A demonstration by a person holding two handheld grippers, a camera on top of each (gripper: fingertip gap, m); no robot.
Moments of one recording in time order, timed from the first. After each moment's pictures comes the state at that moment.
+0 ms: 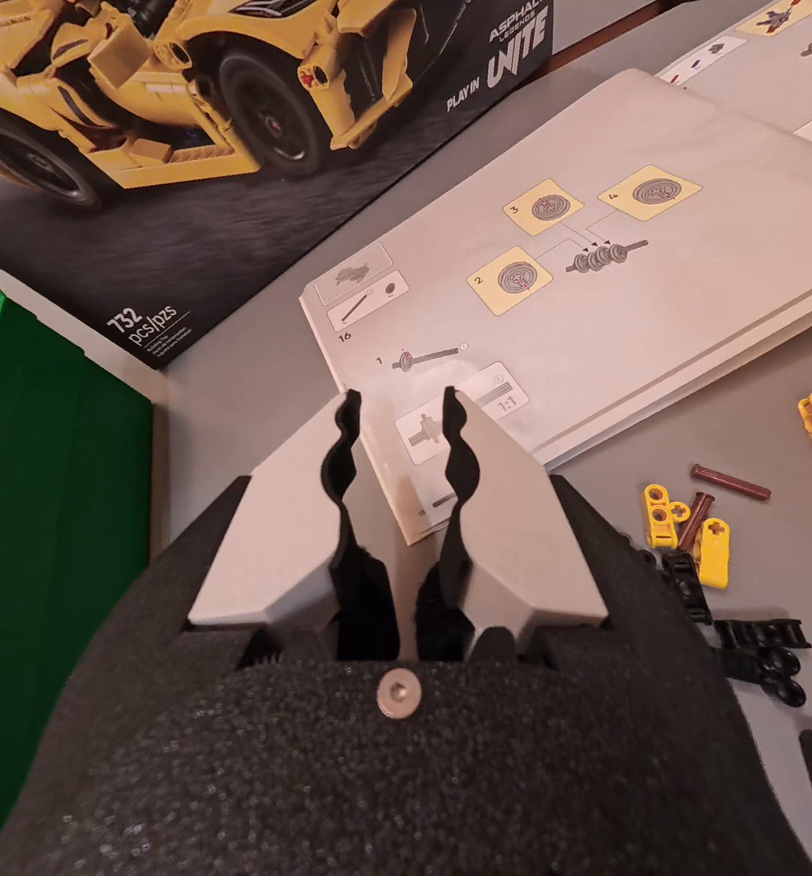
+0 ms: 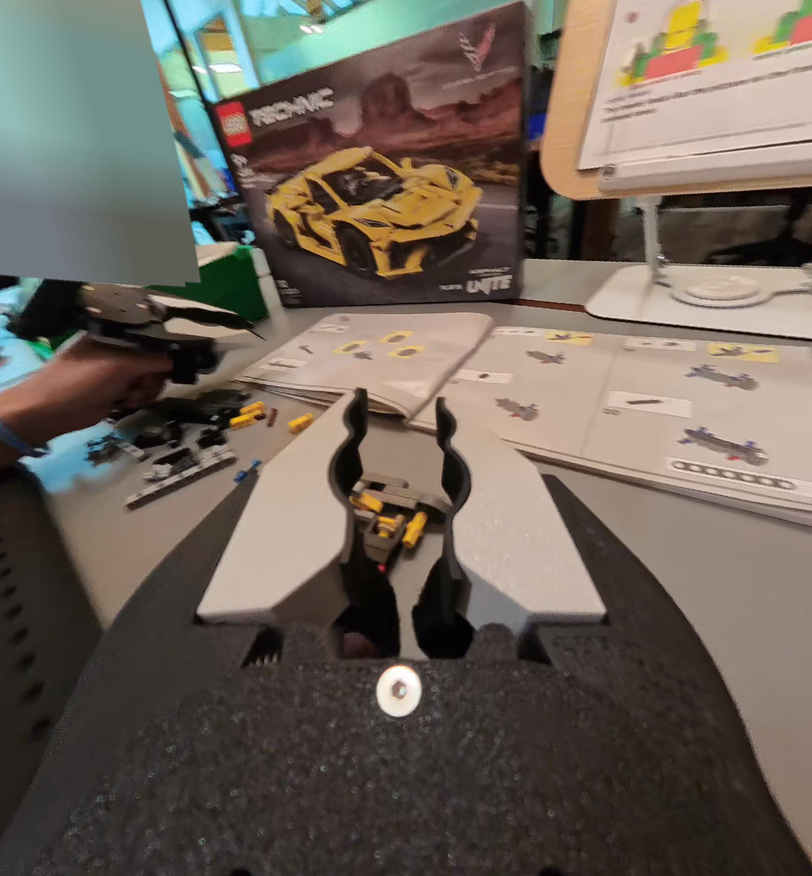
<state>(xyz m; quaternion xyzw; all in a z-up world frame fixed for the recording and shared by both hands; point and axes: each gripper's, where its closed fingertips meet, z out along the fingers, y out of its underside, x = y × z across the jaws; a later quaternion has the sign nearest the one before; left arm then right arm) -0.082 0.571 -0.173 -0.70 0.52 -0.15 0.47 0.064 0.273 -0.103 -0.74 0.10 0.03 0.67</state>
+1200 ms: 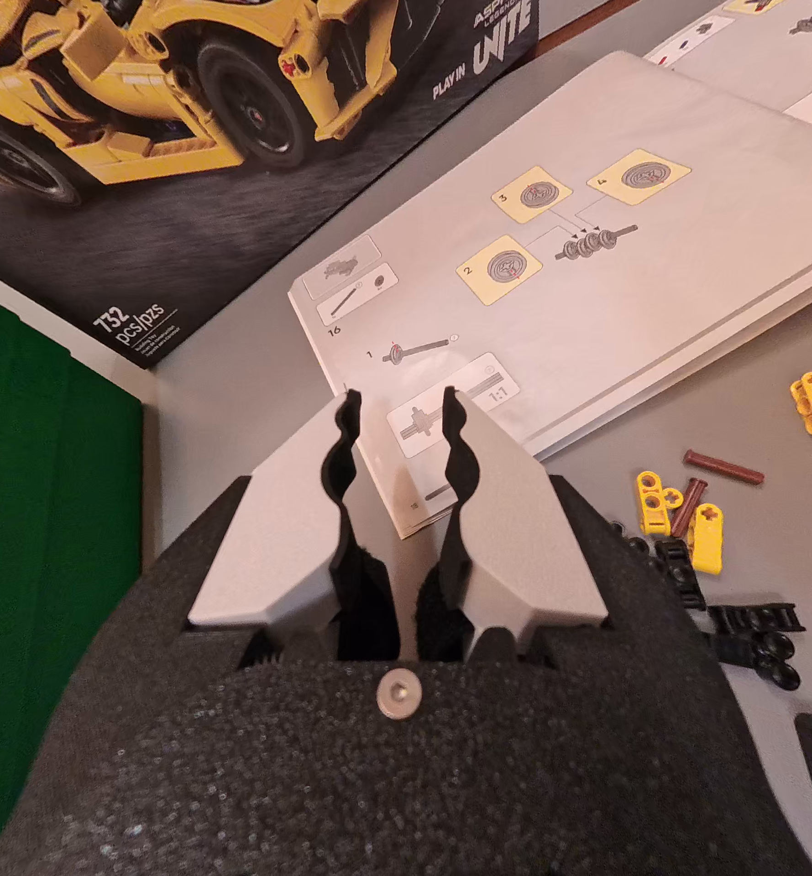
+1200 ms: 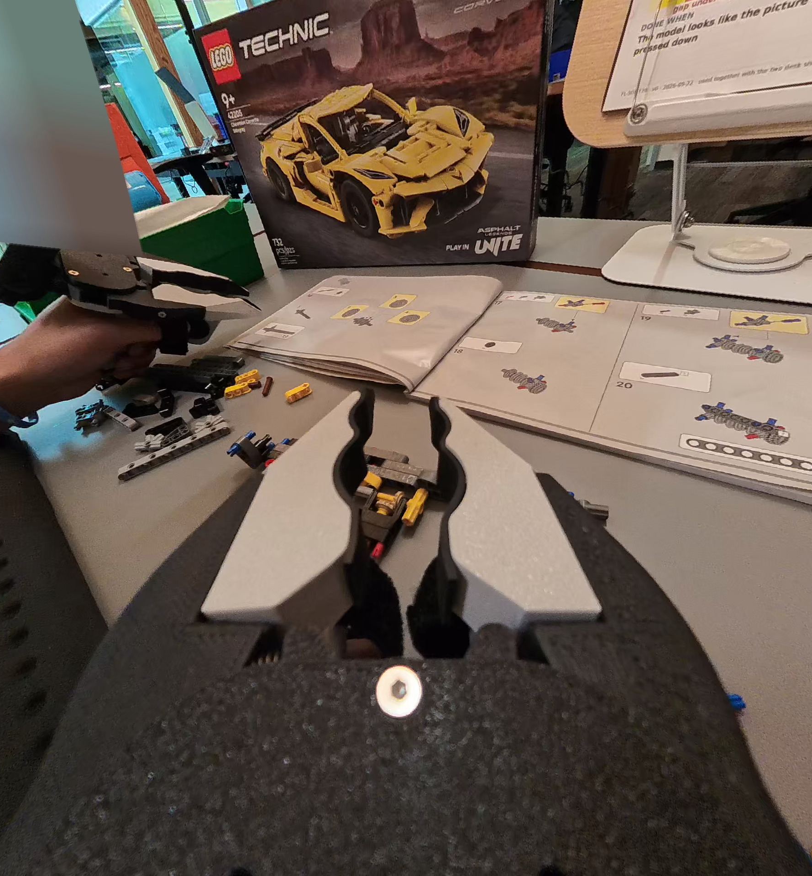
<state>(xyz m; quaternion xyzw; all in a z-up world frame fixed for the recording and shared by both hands) -0.083 0.567 -0.177 -0.69 0.53 -0.15 0.47 0.061 0.277 -0.119 -0.77 0.10 0.03 0.64</state>
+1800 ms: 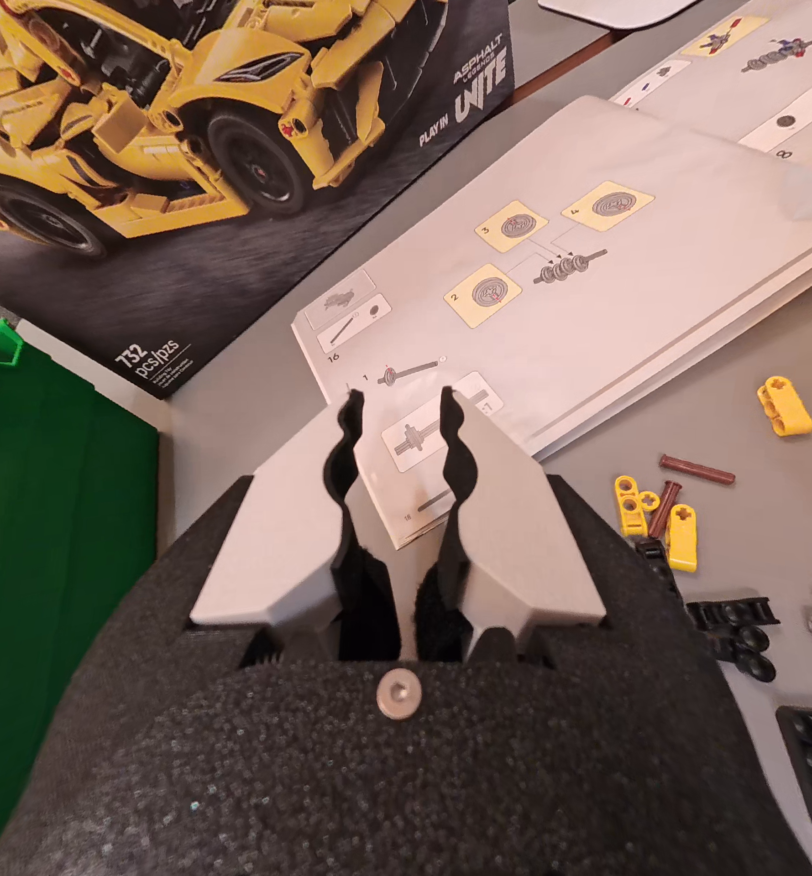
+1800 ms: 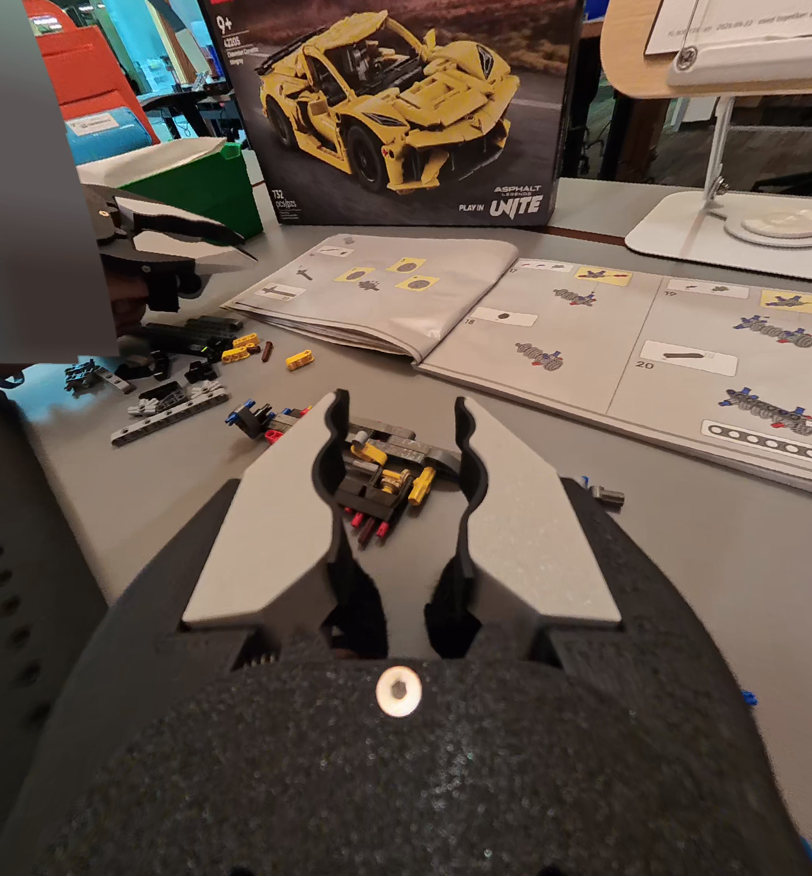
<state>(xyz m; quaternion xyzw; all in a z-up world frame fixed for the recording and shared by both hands) -0.079 0.559 -0.166 -0.67 0.54 -0.15 0.49 0.053 0.280 -0.133 -0.79 0.08 0.03 0.60</state>
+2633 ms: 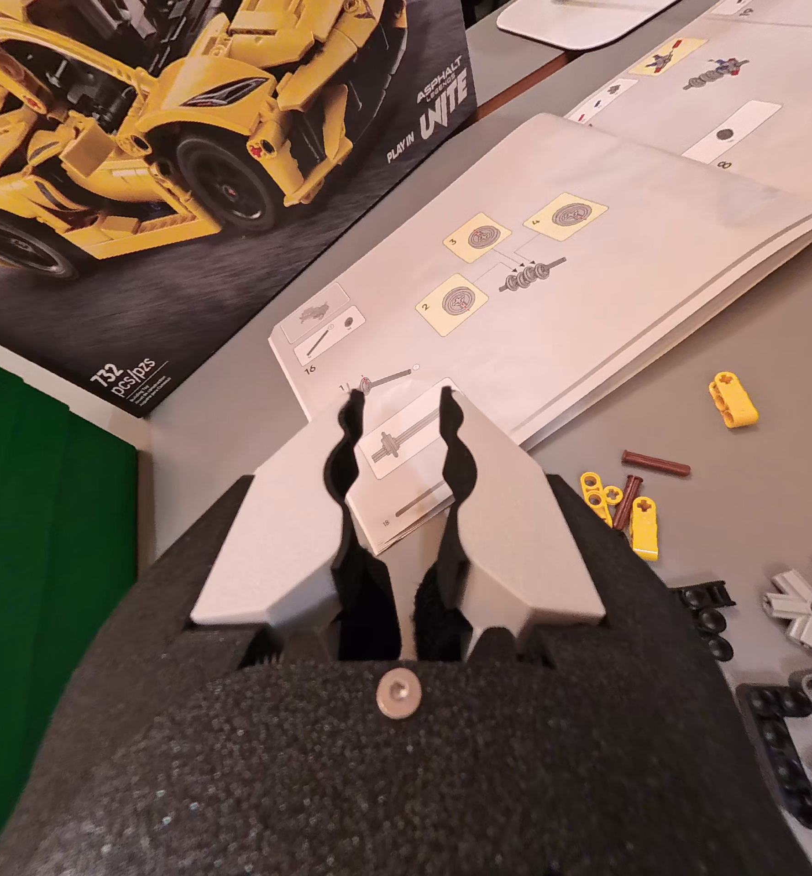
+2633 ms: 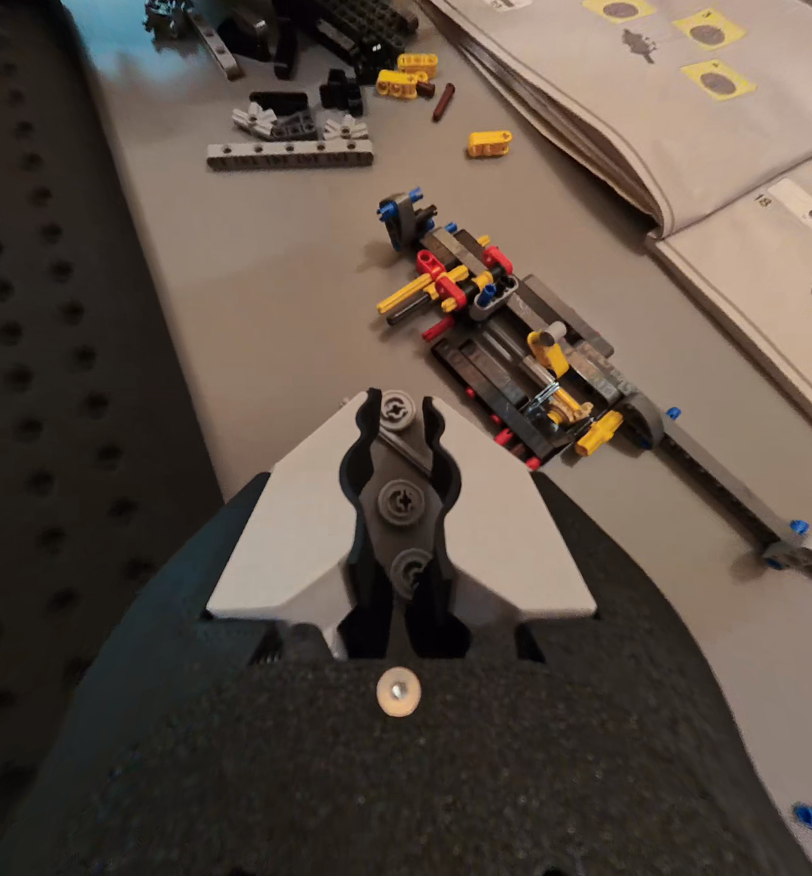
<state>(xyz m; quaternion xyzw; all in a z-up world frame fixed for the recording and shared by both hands) -0.073 0.546 -0.164 -0.65 0.56 -0.16 0.49 -0.029 0.267 -0.200 -0.90 -0.15 0.05 0.41</state>
